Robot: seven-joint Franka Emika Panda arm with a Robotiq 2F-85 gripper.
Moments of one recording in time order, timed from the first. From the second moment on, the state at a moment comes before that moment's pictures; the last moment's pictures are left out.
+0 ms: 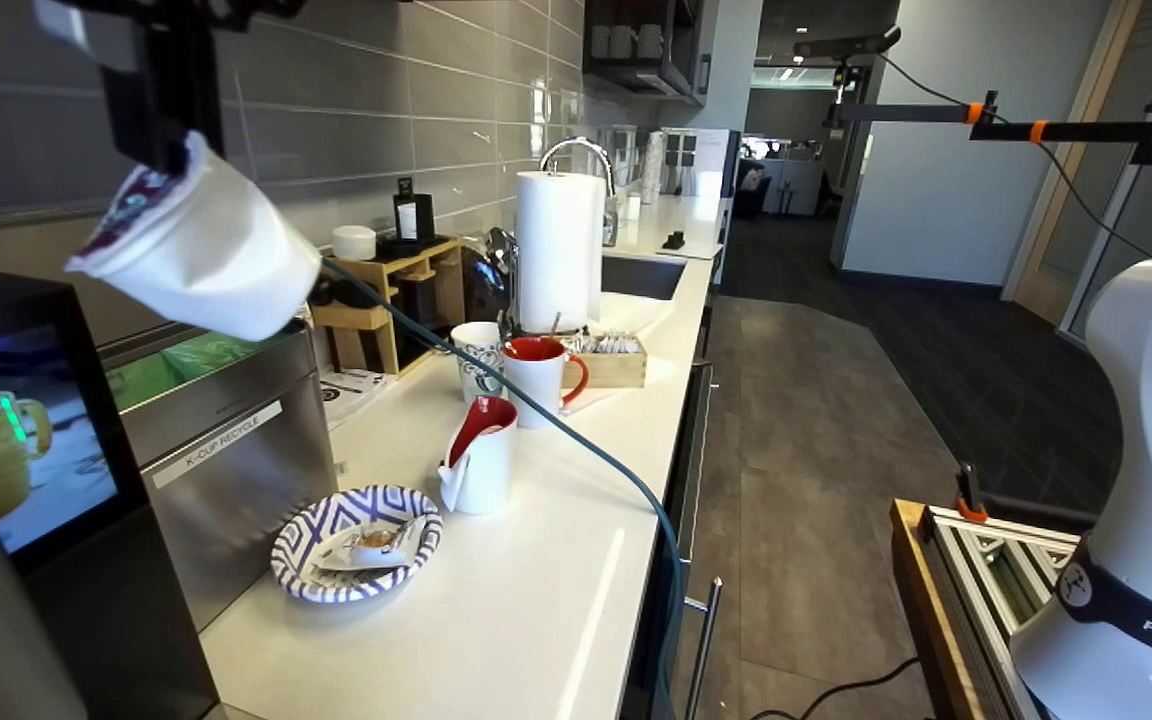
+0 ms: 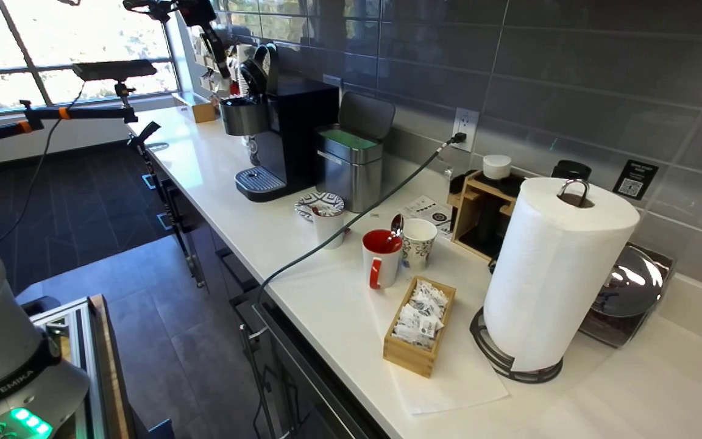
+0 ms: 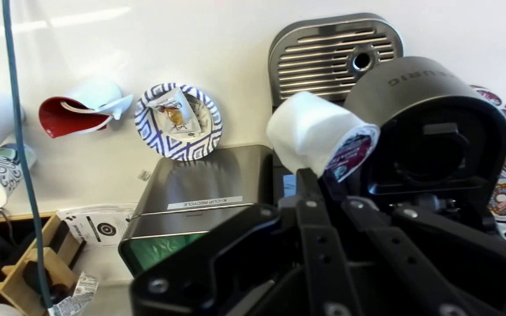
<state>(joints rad) 0.49 0.10 0.18 -1.50 -0.26 1.78 0.81</state>
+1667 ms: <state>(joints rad) 0.17 -0.24 0.12 -2.17 0.30 2.10 0.25</state>
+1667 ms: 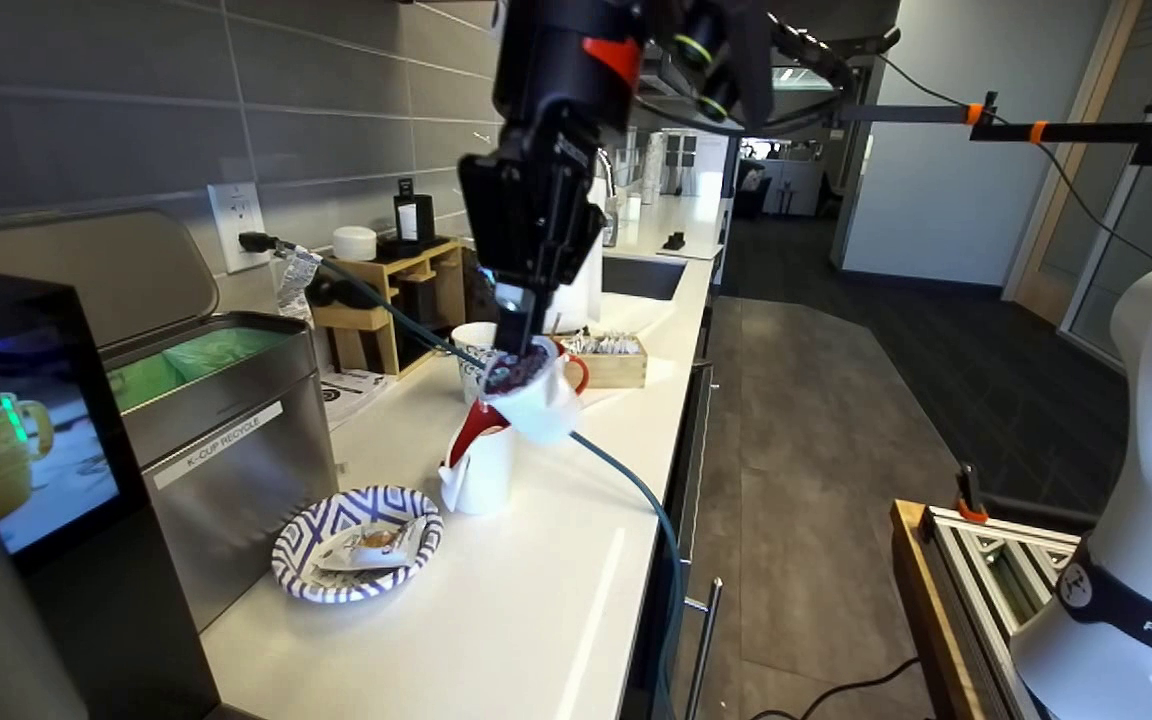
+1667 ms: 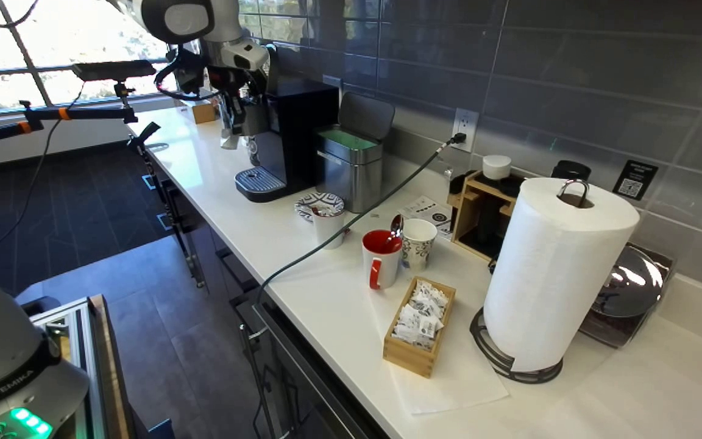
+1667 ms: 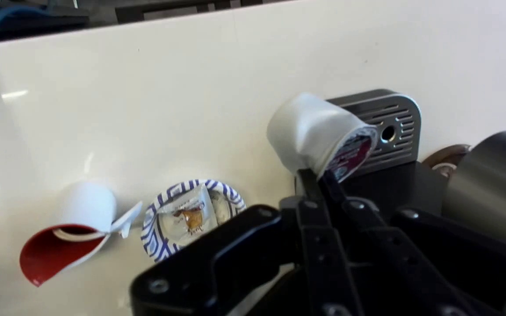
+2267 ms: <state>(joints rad) 0.15 -0.29 0.12 -2.38 0.32 2.16 0.27</state>
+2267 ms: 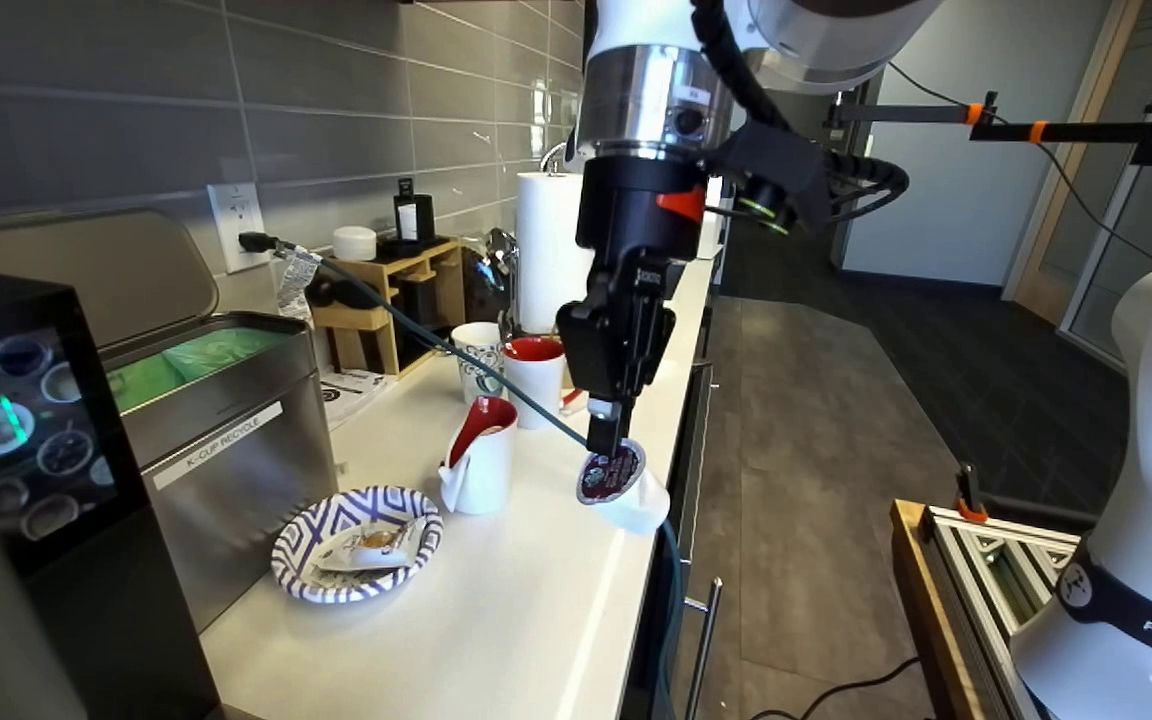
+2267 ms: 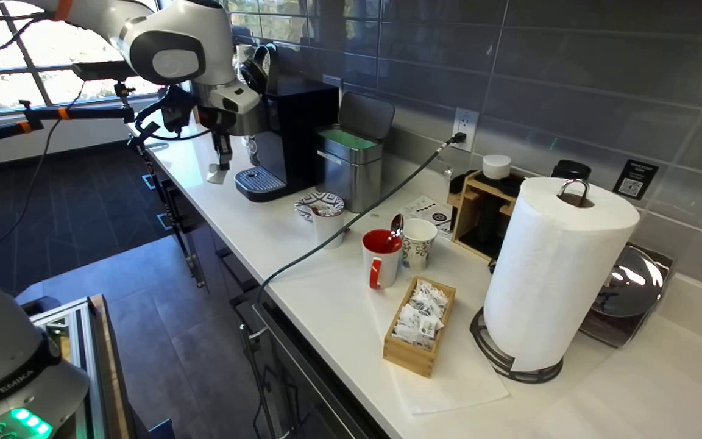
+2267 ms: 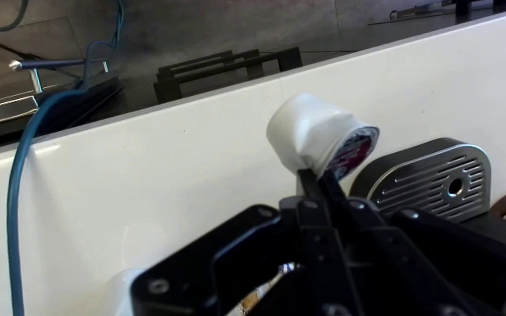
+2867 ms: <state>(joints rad) 0.15 -0.26 0.12 -2.40 0.41 2.26 0.25</state>
